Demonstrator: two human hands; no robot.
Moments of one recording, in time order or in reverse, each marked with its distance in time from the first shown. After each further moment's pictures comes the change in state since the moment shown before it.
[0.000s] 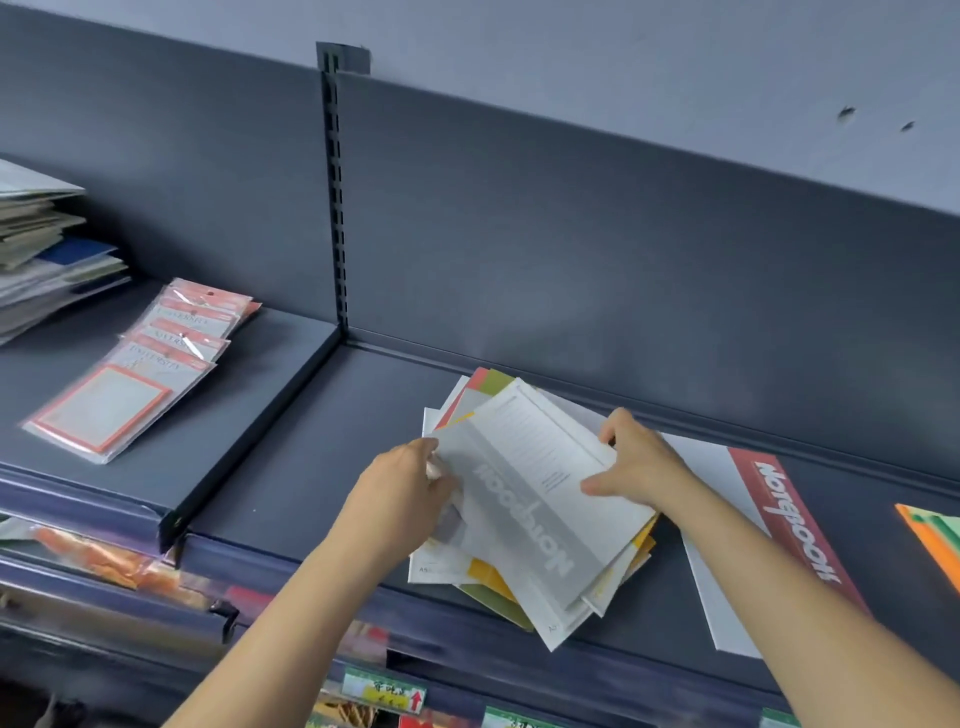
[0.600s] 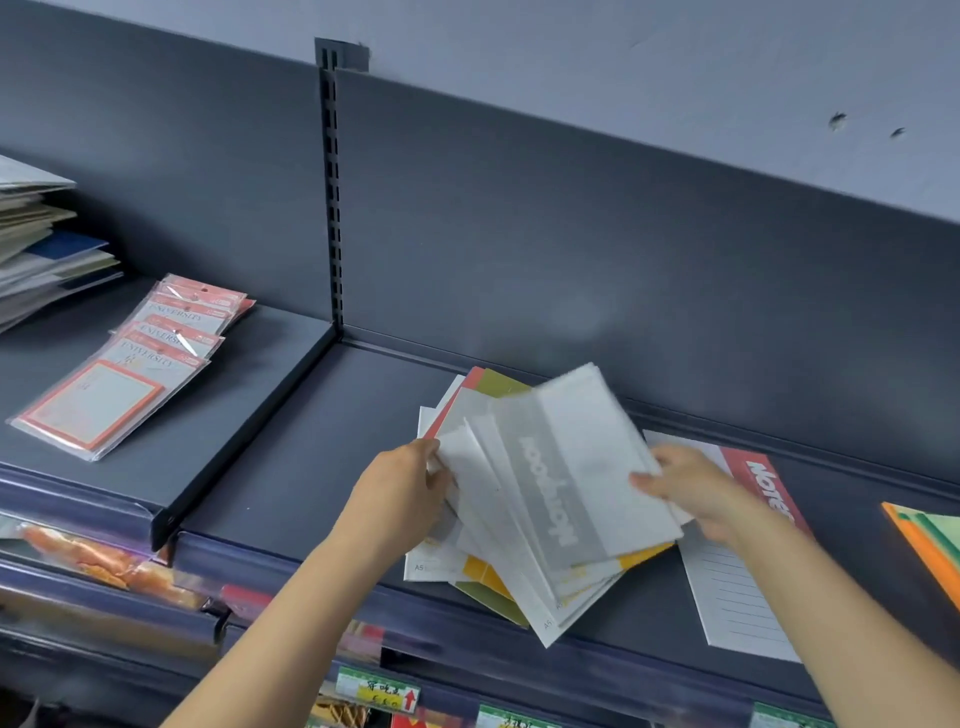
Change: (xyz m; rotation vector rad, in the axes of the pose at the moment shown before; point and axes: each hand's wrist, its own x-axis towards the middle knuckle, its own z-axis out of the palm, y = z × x) left_hand 0.005 -0.002 0.006 -0.017 -0.013 0.009; right_hand -0.008 0.050 -0.004 0.618 -0.063 0.177
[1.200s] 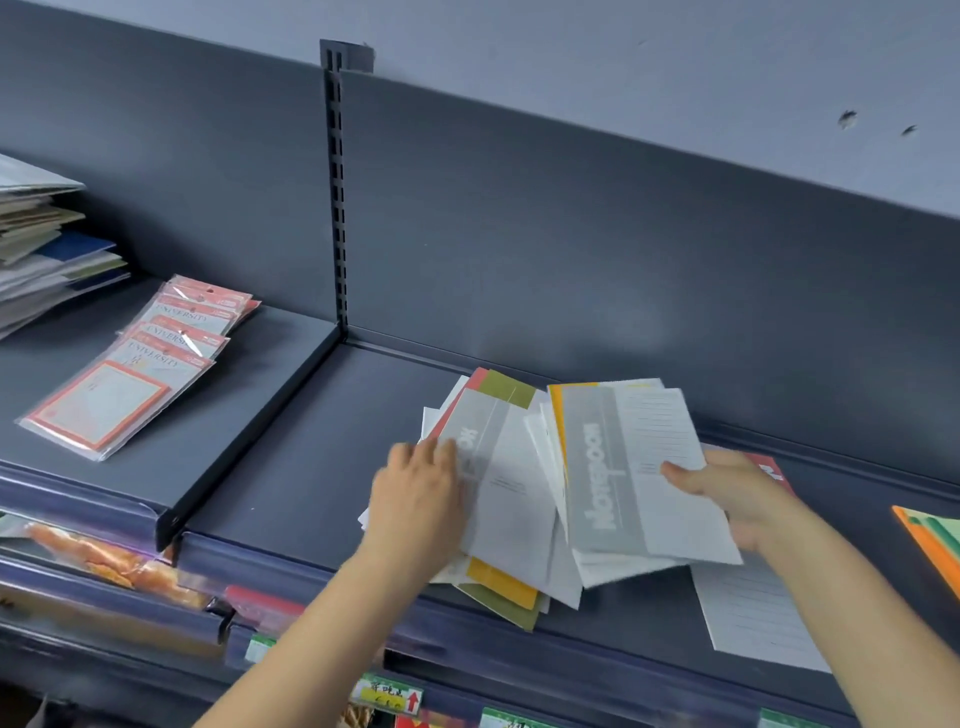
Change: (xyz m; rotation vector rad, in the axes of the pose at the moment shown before) left_hand -0.003 0.008 0.021 0.375 0.043 0.080; right_hand -0.005 0.004 -0.021 0.333 0.038 0.075
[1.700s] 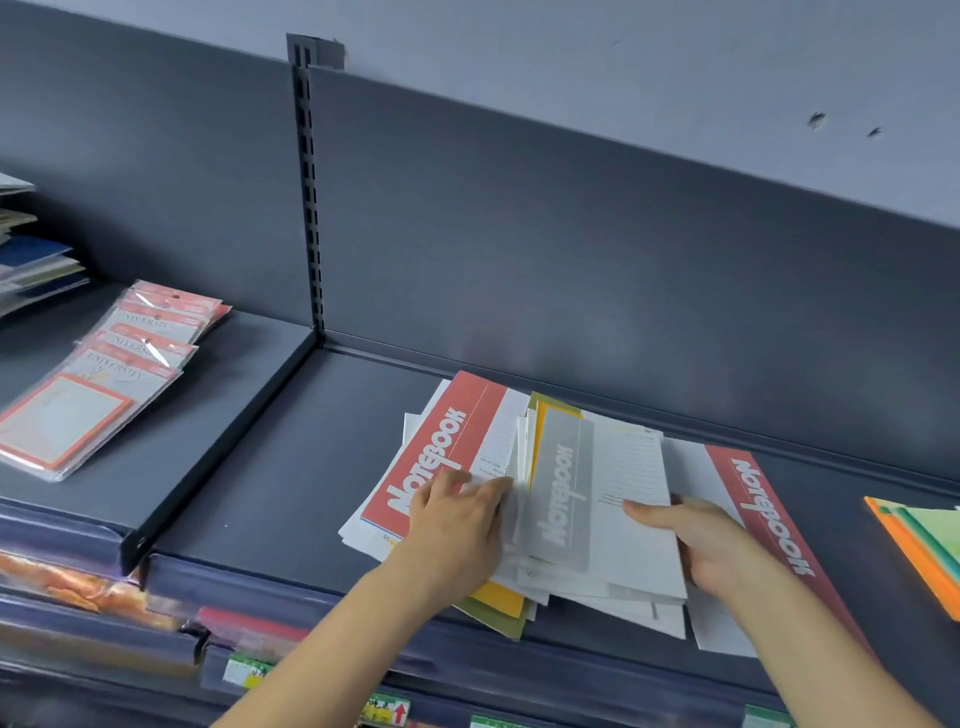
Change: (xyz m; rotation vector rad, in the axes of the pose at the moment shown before) left_hand 0.001 0.022 0.020 -0.171 -0.220 0.223; right_hand -0.010 0.034 0.018 0.261 -0.027 0.173
